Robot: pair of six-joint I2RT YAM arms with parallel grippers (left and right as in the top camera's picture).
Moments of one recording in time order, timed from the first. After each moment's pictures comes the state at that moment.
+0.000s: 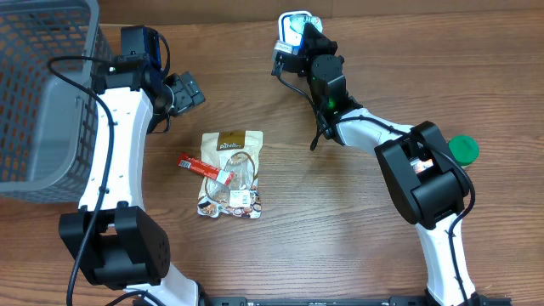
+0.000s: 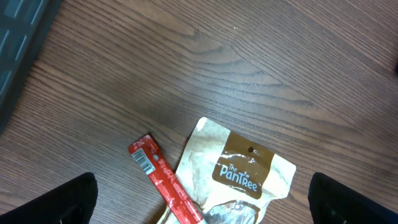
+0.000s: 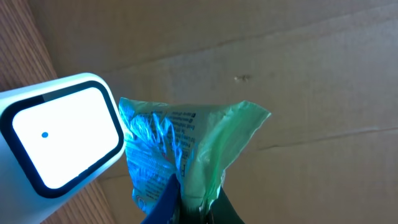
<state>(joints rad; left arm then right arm) 0.09 1.79 1.66 -1.09 -0.03 -0.46 0.49 2.31 1.50 0.79 0.32 -1.31</state>
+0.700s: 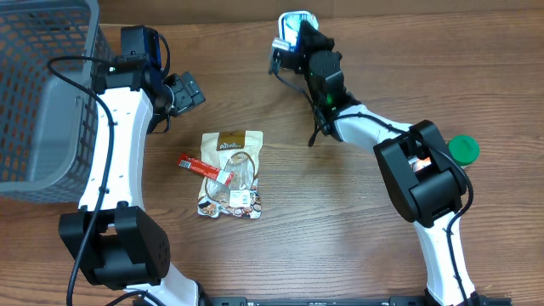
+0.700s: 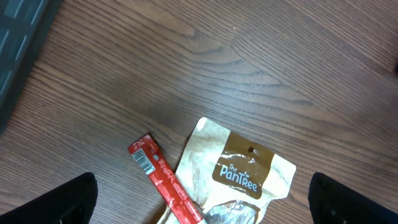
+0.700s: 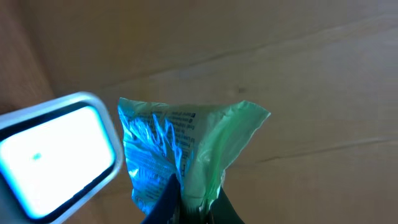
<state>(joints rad) 0.09 1.79 1.66 -1.09 -0.03 -0.46 0.49 2.33 1.57 0.76 0.30 -1.28</state>
